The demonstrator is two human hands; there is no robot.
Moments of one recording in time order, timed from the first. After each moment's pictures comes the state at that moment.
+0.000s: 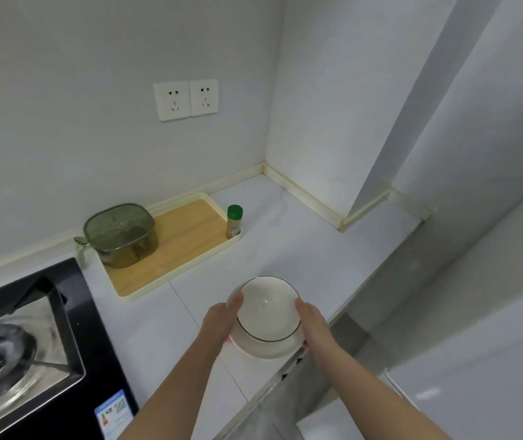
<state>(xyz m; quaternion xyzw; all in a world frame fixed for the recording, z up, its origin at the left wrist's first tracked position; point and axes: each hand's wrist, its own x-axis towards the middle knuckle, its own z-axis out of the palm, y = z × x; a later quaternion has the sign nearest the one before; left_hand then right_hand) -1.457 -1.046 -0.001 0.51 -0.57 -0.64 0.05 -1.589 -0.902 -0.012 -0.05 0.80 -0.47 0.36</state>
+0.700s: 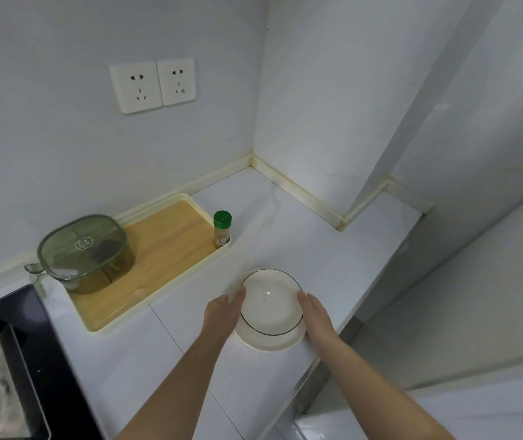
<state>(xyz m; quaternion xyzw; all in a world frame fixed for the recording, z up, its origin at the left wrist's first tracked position) -1.532 -1.100 -0.028 0.50 -0.67 -0.55 0.00 -1.647 -0.944 -0.029 -0.04 0.80 -0.49 0.34</state>
